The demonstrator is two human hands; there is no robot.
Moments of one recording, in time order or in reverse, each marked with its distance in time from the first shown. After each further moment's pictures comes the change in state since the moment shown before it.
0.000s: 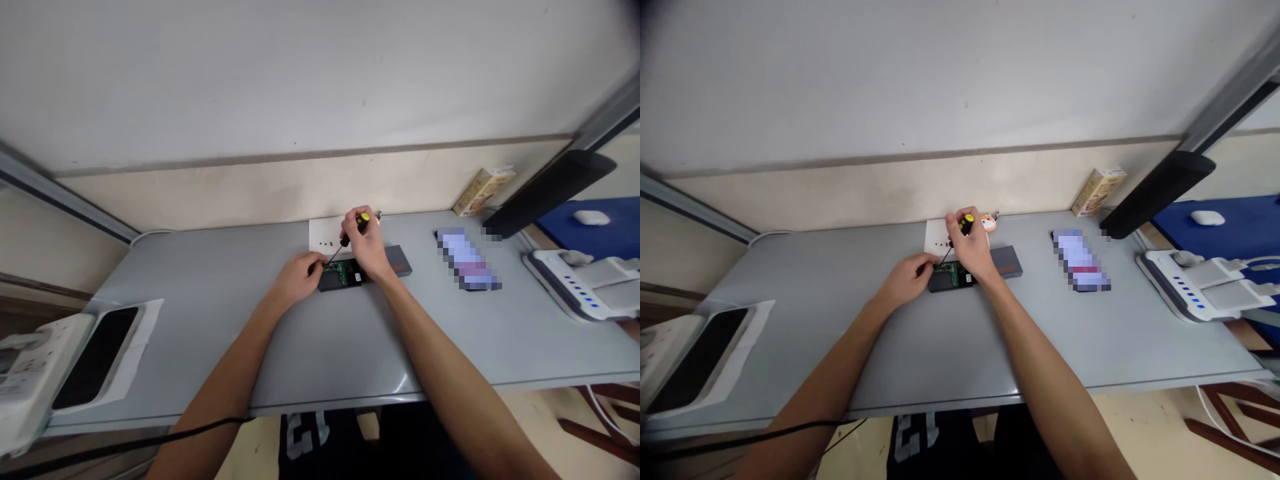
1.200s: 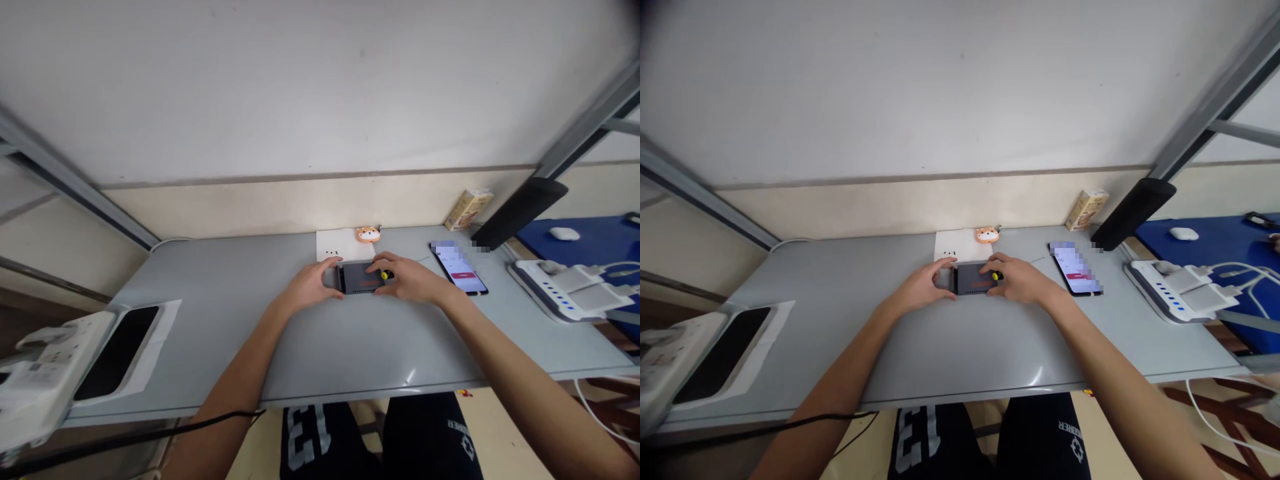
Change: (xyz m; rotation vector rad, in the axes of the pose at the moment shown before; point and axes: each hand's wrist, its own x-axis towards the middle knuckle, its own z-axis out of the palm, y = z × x) left_hand -0.012 0.021 -0.015 -0.107 -0.190 -0.104; right_hand -0.035 -0.035 -0.105 -1.012 -0.794 0.012
